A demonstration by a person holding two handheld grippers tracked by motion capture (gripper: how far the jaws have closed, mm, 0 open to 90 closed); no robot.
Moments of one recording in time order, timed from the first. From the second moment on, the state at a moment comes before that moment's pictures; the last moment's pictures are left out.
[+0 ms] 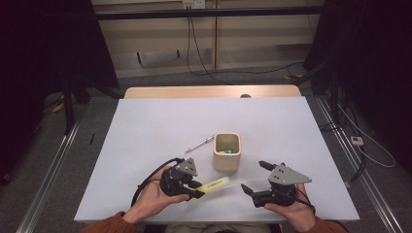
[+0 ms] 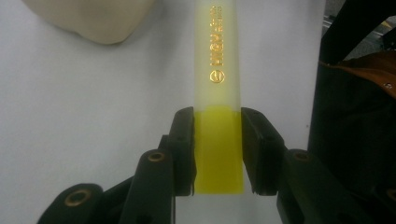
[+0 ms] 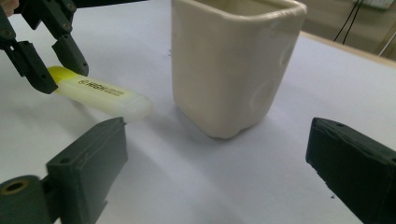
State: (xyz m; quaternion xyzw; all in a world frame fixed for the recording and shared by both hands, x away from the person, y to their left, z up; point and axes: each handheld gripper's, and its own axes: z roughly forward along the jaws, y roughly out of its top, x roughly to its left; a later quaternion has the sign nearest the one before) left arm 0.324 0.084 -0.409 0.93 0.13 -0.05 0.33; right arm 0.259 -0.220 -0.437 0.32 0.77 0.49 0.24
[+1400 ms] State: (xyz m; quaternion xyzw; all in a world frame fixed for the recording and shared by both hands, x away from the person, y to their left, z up) left arm 0.333 0.018 -0.393 0.94 0.11 -0.07 0.30; right arm 0.227 -0.164 -0.448 0.01 0.84 0.25 0.48
